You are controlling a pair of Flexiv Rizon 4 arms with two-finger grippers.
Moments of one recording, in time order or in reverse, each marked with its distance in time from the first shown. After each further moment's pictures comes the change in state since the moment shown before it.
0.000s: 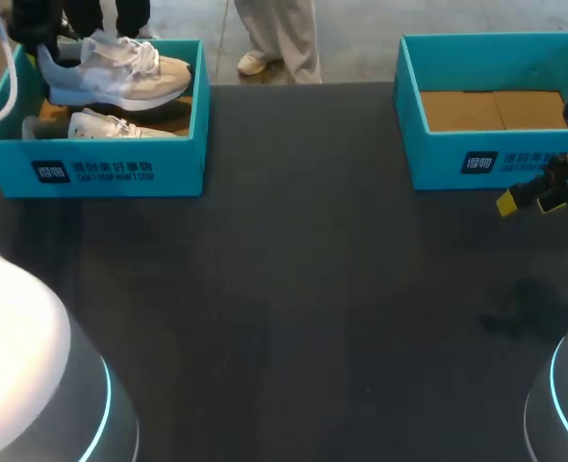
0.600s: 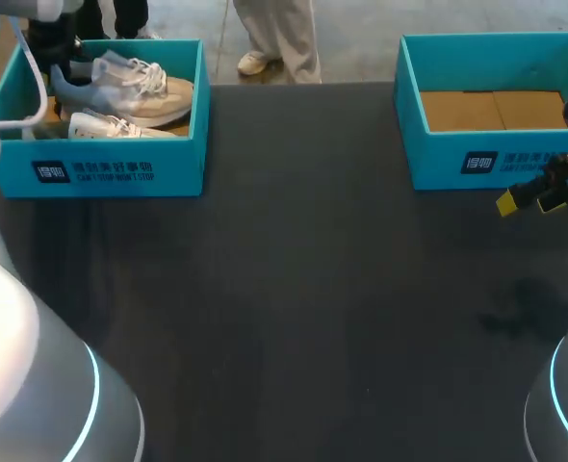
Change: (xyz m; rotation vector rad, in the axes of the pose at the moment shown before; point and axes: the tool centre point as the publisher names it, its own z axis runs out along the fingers) left arm -0.015 0.016 0.052 0.033 0.001 0.013; right arm 0.000 0.000 0.000 0.000 0.000 0.000
